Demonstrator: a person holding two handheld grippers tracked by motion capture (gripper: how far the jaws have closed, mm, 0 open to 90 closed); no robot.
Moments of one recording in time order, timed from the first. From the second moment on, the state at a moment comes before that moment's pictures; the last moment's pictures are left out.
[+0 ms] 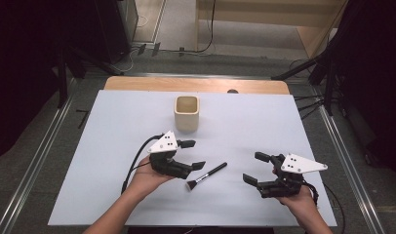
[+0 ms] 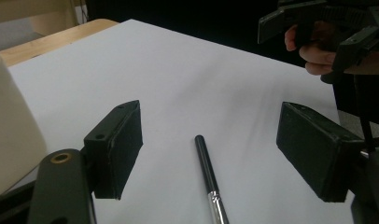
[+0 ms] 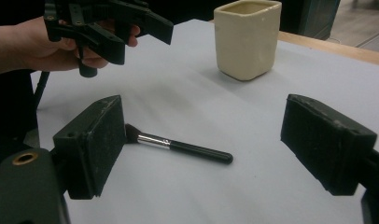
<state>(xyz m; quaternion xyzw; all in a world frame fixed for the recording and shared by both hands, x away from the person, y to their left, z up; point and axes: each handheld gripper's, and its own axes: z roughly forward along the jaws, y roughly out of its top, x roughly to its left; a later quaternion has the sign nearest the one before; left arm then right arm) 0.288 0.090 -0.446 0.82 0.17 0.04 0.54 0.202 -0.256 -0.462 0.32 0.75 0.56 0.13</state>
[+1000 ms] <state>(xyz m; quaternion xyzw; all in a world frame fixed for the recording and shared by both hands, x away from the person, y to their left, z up) 0.293 0.045 -0.438 0.94 0.17 0.01 0.31 0.202 -0.255 -0.464 0.33 0.76 0.55 0.14</state>
